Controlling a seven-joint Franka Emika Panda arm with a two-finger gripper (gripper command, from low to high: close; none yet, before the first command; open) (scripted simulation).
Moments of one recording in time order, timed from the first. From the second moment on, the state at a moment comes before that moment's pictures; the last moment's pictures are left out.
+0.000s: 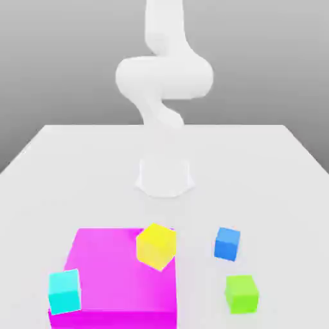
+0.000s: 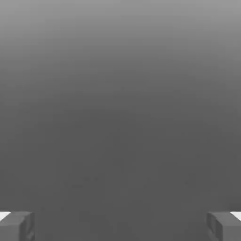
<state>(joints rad) 0.04 -0.74 0.02 -2.36 -0.02 2.35 0.74</state>
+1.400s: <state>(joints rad) 0.43 0.17 0.02 -2.90 -0.06 3.08 0.08</state>
